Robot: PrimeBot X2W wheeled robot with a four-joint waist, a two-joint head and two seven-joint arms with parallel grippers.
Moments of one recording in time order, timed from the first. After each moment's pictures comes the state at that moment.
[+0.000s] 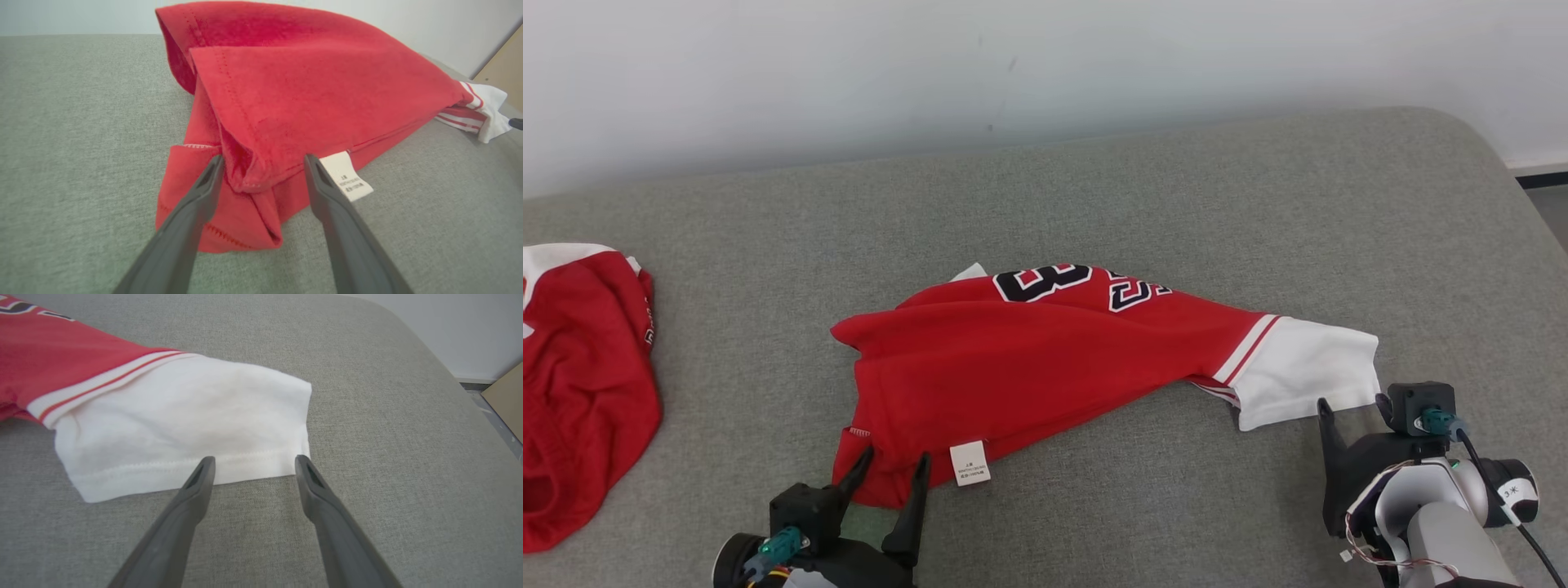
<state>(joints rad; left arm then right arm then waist) -0.26 0.17 -0.34 0.55 -0.39 -0.13 -0.23 -0.41 -0.10 -0.13 0.73 -0.08 0.13 0.03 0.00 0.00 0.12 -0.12</state>
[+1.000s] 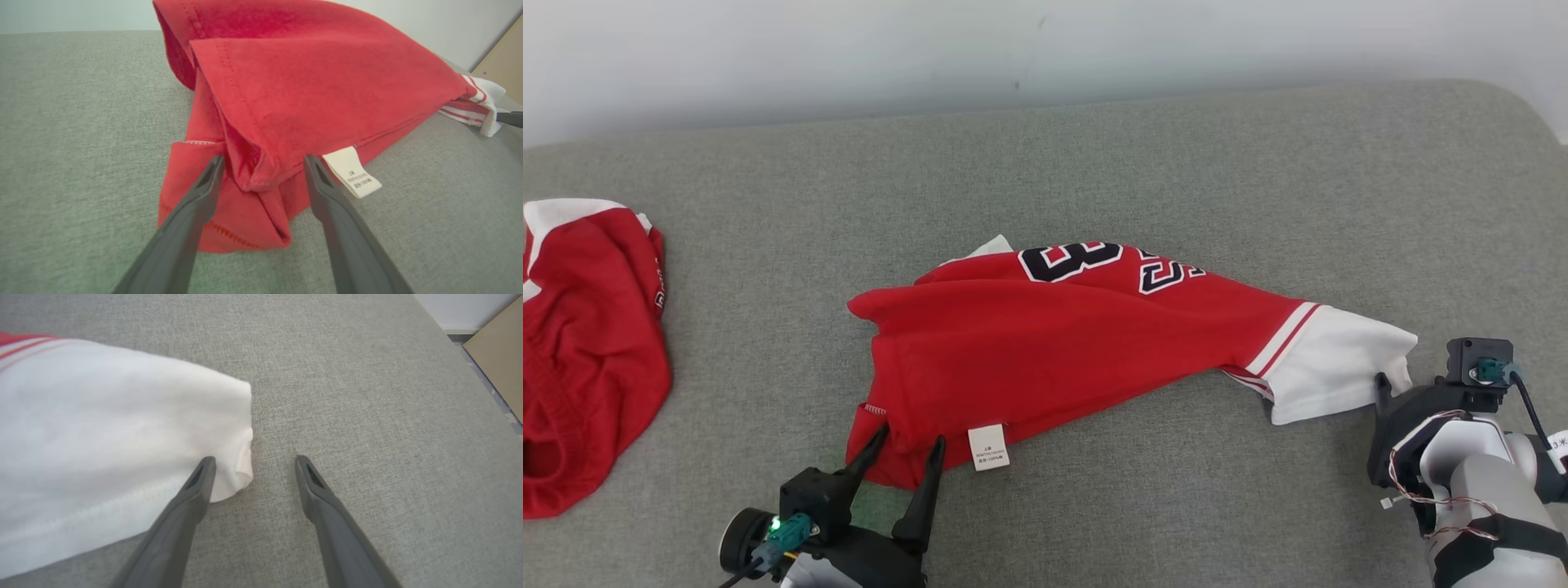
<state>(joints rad) -0.28 0.19 -0.38 0.47 -0.39 -0.13 -0.22 -0.60 -0.11 -0.40 0.95 -0.24 0.13 0.09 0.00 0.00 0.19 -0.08</state>
